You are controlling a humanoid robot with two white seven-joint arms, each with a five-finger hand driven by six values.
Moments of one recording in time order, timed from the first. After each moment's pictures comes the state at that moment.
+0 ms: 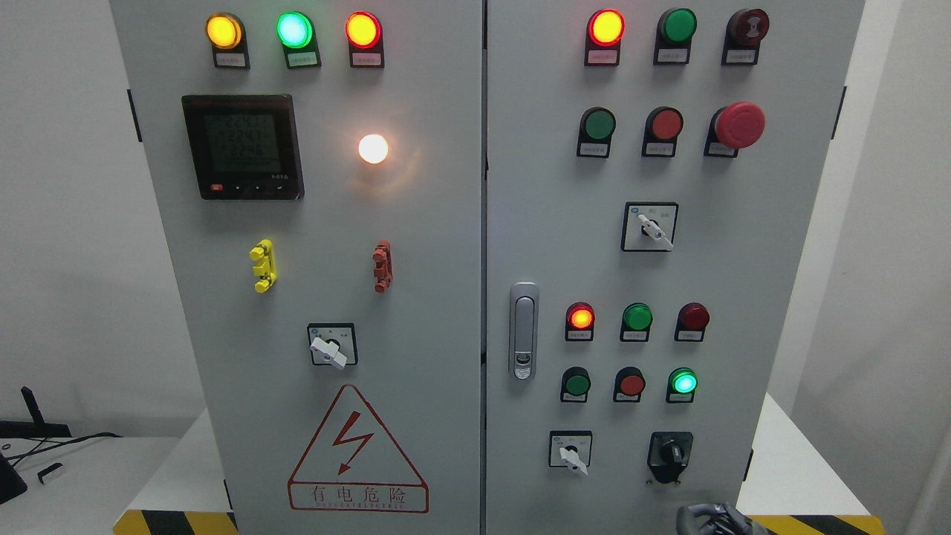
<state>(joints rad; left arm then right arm) -0.04 -0.09 0.08 0.06 0.00 -0.16 0.05 -0.02 0.03 -0.10 -1.76 0.02 0.22 -0.07</state>
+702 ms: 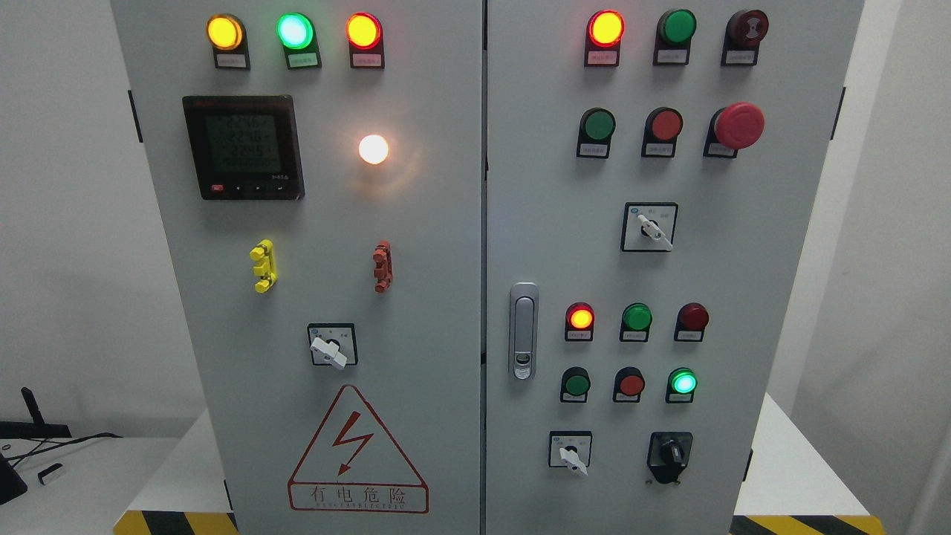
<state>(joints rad) -0.04 -0.09 0.08 0.06 0.00 -0.16 0.05 0.30 0.01 -0.13 -1.94 -0.03 0.14 -0.02</state>
